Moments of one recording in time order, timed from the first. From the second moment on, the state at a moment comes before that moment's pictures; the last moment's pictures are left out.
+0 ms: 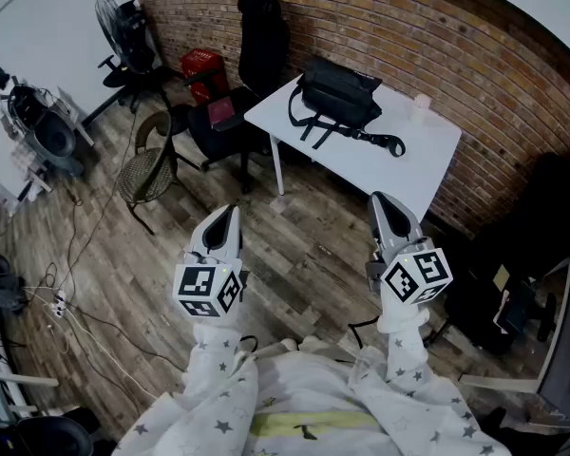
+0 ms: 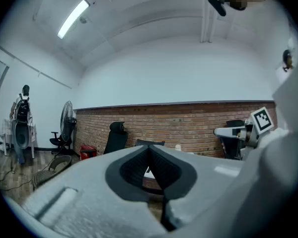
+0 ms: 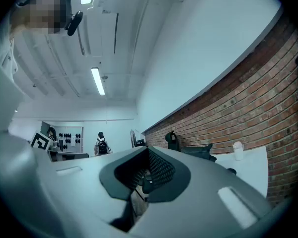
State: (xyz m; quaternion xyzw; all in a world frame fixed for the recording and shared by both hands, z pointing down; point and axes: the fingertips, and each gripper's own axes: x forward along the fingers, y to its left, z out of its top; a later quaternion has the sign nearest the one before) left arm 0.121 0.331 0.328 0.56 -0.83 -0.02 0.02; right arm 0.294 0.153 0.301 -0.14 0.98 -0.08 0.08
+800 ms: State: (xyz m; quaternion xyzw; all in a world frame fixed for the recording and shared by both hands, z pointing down) left arm 0.132 0.325 0.358 0.54 -0.84 -0.01 0.05; right arm 0.296 0.133 0.332 -0.12 0.98 -0.12 0.07
